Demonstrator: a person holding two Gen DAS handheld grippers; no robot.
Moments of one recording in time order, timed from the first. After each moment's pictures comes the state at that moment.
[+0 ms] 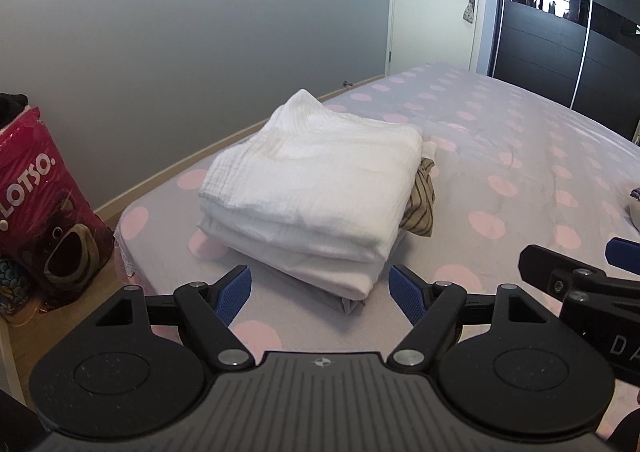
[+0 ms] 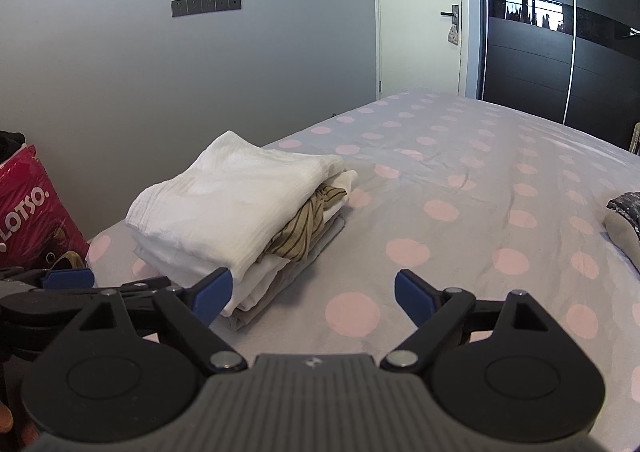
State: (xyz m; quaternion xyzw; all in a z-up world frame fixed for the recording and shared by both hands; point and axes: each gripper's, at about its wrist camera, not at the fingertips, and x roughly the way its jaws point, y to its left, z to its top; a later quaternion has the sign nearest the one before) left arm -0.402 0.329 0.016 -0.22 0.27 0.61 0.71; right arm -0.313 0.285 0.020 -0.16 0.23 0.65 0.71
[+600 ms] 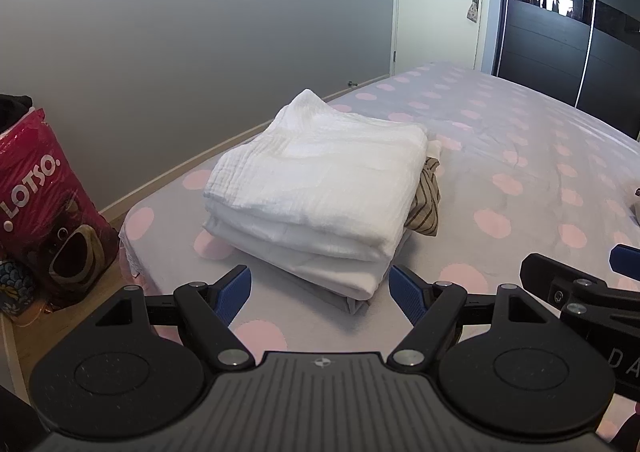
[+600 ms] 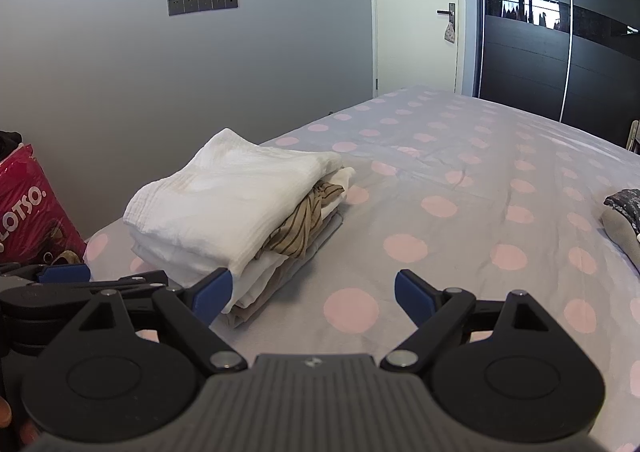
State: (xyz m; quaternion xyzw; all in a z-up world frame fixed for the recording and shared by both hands) left arm -0.402 0.326 0.017 -0.21 0.27 0.61 0.71; right arm -0.316 0.286 0.017 -0.16 0.23 0.64 0.71
